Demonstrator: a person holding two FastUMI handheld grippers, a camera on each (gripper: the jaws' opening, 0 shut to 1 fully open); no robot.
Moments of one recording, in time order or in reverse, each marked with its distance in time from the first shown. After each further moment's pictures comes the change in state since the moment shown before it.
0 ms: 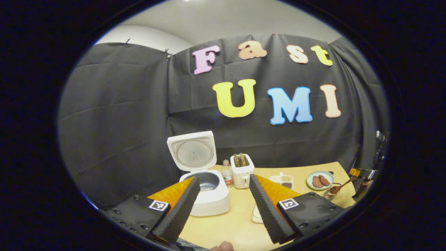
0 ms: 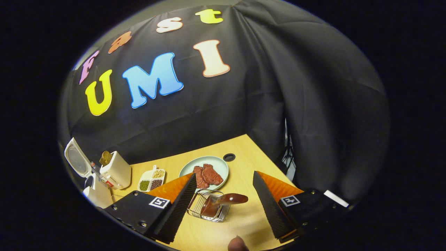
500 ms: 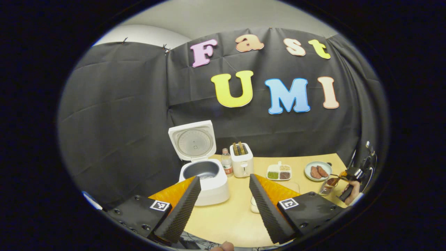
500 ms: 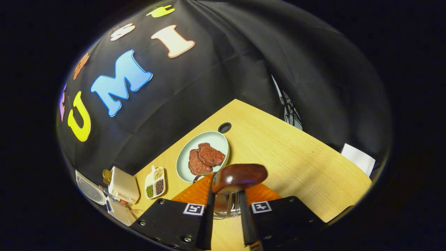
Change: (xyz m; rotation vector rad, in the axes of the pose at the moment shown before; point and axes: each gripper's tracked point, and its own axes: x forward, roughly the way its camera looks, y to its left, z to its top) left arm -0.031 0.004 -0.022 0.026 0.071 0.022; right arm 0.049 0.016 -0.063 0.305 0.160 -0.034
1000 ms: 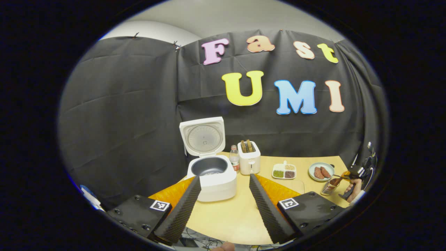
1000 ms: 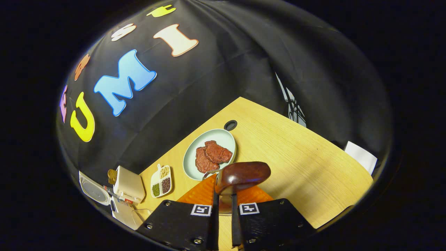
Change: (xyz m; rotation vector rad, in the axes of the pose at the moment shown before) left arm -0.015 0.047 -0.016 -0.072 0.003 0.043; right arm -0.019 0.010 0.006 -0.056 -0.013 0.022
